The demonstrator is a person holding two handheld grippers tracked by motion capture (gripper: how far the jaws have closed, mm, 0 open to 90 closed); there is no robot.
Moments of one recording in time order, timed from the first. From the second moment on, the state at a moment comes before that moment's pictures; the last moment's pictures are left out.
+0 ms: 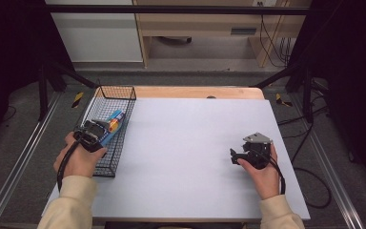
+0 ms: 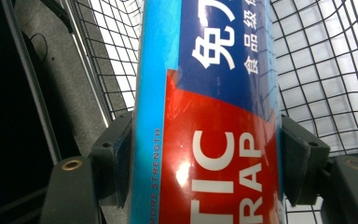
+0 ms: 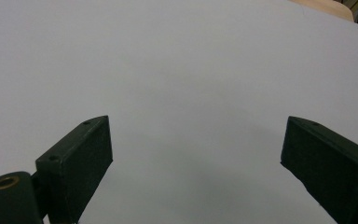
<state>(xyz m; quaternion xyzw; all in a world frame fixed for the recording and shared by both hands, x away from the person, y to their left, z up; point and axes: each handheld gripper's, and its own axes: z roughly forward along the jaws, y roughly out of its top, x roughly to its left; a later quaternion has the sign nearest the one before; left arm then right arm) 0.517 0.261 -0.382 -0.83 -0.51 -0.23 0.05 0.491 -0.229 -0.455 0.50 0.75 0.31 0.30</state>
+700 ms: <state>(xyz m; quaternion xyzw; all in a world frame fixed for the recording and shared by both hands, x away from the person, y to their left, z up) 0.483 0.247 -0.339 -0.80 -0.49 -0.33 -0.09 0.490 -0.230 -0.456 0.50 0.75 0.31 0.30</state>
